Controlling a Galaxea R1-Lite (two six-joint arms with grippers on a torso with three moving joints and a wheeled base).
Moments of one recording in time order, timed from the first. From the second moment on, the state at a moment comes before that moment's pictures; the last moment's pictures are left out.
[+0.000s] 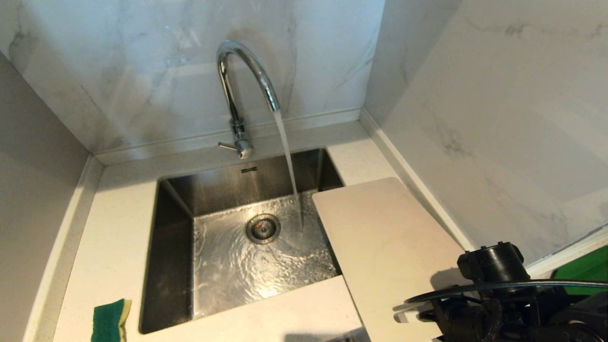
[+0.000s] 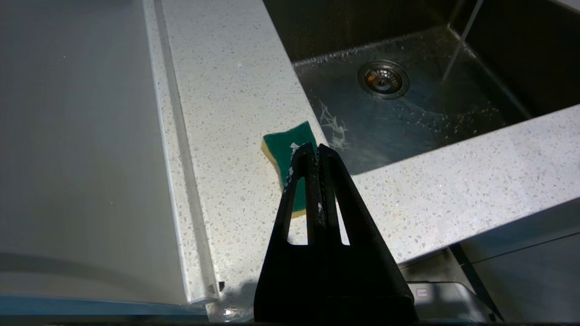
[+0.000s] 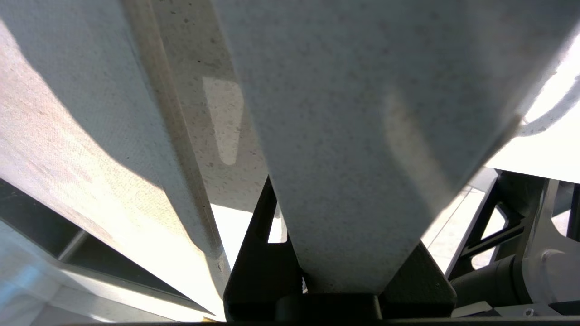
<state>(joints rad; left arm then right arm) 0.00 0.00 0.00 0.01 0.00 0.00 0.26 1.61 -0.46 -0.19 0.07 1.49</state>
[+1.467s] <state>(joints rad) 0.00 0.00 0.00 0.01 0.00 0.00 0.26 1.61 -0.47 -0.19 0.06 1.53</state>
